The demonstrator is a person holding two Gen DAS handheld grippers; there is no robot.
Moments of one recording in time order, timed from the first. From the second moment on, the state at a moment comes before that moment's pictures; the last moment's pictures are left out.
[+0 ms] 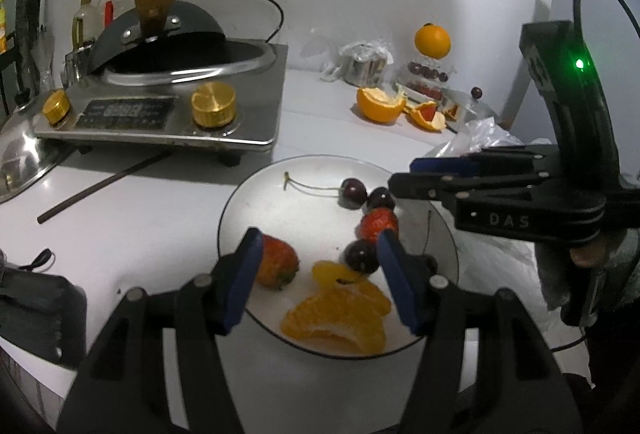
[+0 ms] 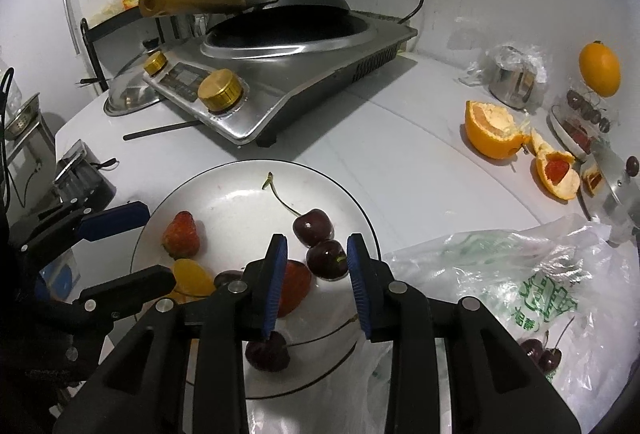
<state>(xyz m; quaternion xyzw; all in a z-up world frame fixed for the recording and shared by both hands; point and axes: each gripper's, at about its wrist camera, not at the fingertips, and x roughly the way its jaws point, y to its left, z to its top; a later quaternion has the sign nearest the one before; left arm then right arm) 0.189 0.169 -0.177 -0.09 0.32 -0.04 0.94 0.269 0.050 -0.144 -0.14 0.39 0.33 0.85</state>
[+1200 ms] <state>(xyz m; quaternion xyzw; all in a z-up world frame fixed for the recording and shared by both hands) 0.185 0.100 -0.152 -0.05 0.32 -0.03 0.95 0.248 -0.053 -0.128 -0.09 0.36 0.32 0.87</state>
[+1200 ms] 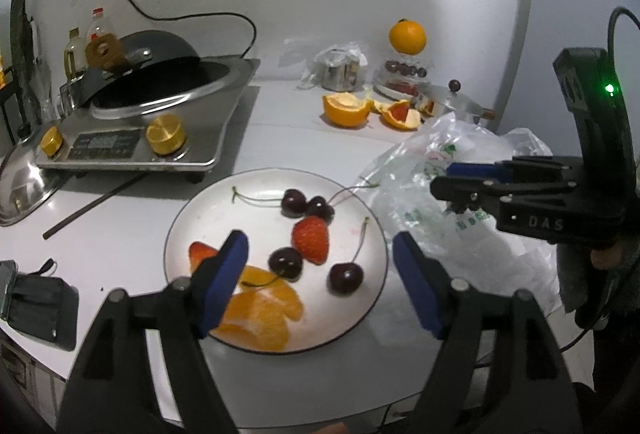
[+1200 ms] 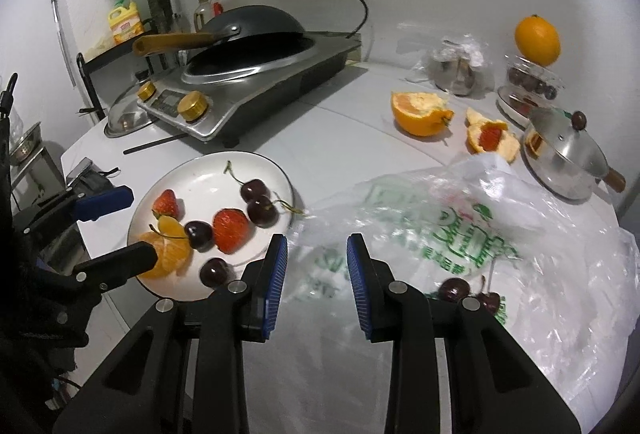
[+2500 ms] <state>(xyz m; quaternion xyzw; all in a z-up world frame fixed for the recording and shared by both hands) 0.256 0.004 -0.171 0.00 0.38 -0.05 0.92 0.302 -0.173 -0.178 -0.04 0.40 0.26 0.88</state>
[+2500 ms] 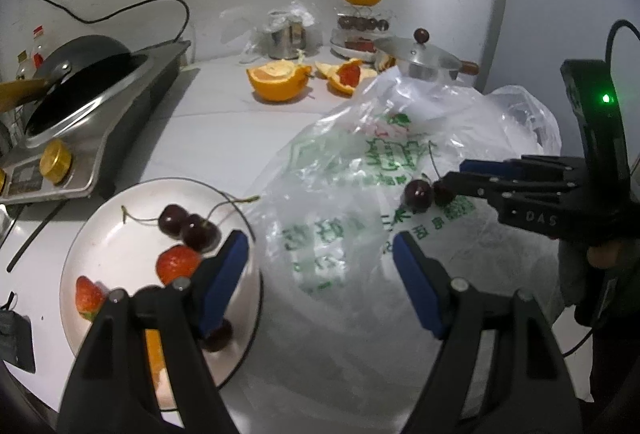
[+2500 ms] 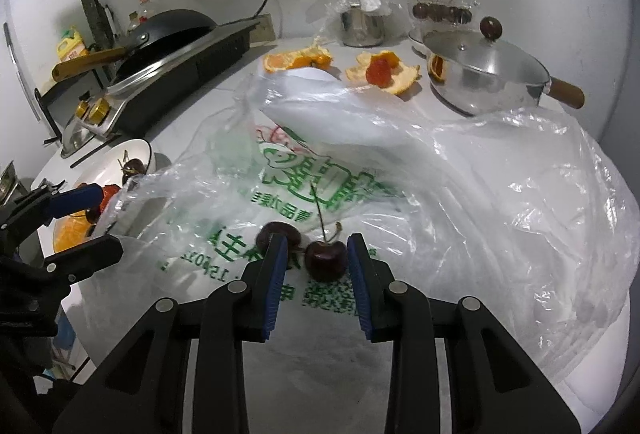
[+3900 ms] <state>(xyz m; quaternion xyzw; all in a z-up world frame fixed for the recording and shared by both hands) 0.311 -0.075 -0.188 0.07 0.40 -0.06 0.91 0.323 -0.180 -0.198 -0.04 0.42 0.34 0.84</state>
